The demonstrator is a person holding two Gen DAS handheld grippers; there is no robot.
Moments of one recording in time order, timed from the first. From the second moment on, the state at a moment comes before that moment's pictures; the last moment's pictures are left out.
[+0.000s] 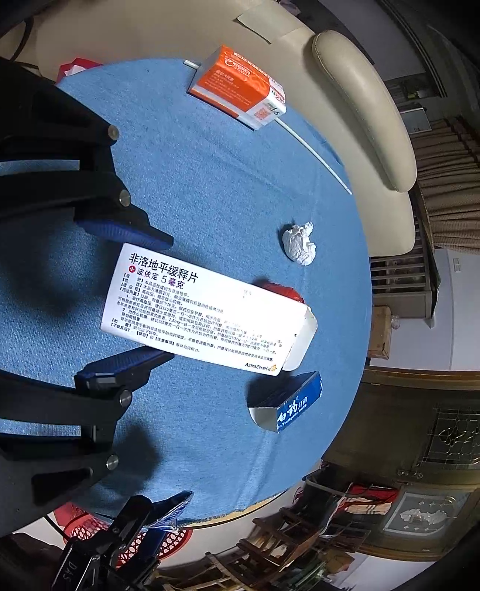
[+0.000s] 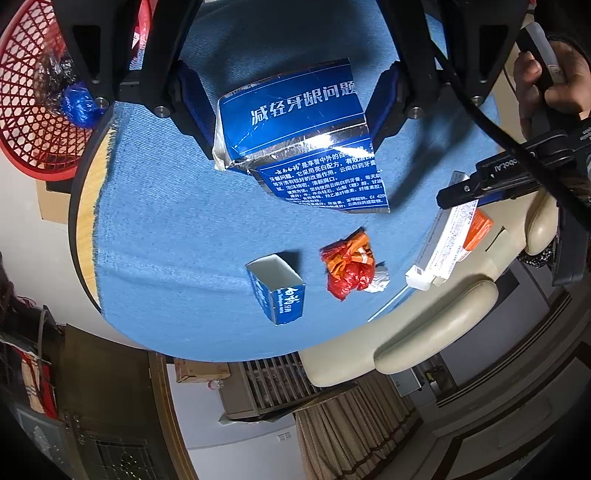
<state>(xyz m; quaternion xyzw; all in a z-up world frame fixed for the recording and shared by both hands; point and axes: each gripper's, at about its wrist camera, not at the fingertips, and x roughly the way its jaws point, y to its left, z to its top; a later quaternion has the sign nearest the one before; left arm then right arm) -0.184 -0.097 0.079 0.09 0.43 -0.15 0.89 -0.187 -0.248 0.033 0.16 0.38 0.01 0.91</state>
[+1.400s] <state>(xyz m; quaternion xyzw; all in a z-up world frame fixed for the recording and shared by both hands) -0.202 -0.177 0.083 0.15 0.41 -0.19 0.88 -0.264 -0.357 0.034 0.24 0.33 -0.10 0.91</state>
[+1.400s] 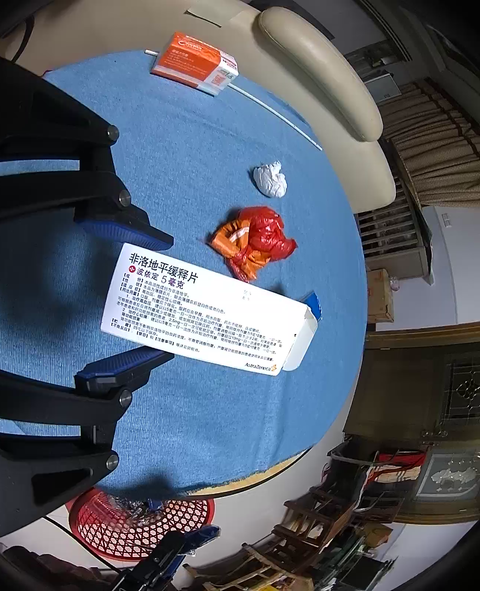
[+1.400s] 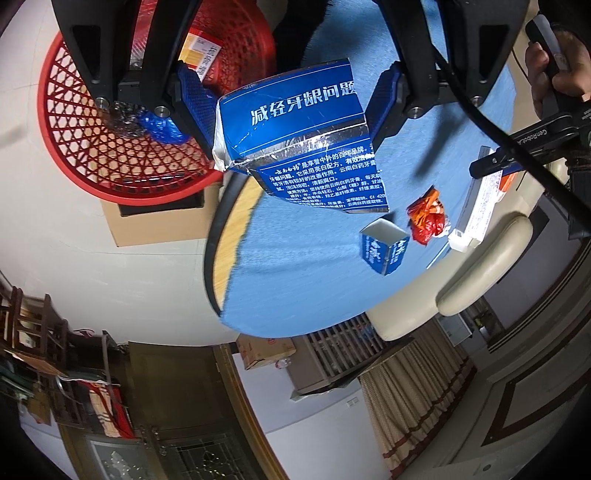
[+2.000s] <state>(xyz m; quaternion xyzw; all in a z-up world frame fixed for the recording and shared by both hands) -0.220 -0.215 0.082 0.17 0.41 -0.22 0.87 -0.313 -0.401 0.019 0.27 0.33 -0.16 0.89</state>
